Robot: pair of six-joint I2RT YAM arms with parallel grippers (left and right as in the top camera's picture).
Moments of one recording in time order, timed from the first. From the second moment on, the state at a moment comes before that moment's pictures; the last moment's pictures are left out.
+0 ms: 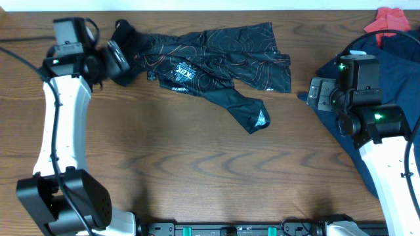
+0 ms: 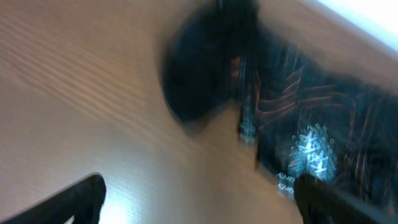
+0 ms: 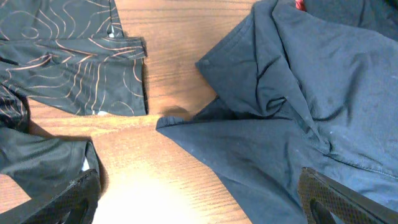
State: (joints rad) left arm 0.15 1.67 1.49 -0.87 0.05 -0.35; right arm 0.12 1.26 1.20 -0.82 0.25 0.19
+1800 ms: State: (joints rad) left arm 0.06 1.73 1.30 -1.22 0.00 -0.53; right arm 0.09 1.45 1.20 -0.82 0.03 0.11
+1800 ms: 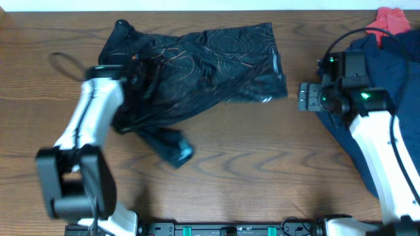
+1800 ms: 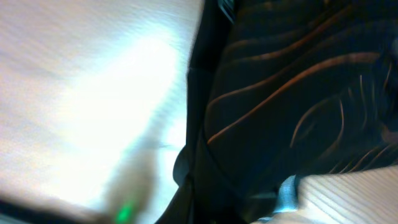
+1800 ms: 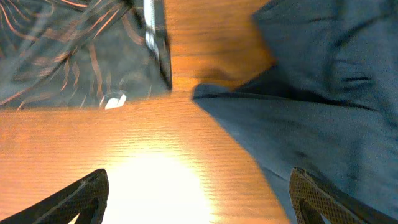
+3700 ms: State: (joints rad) left arm 0.22 1.69 1.29 -1.23 -0.01 -0.45; right arm 0.33 1.90 1.24 -0.56 -0.11 0.36
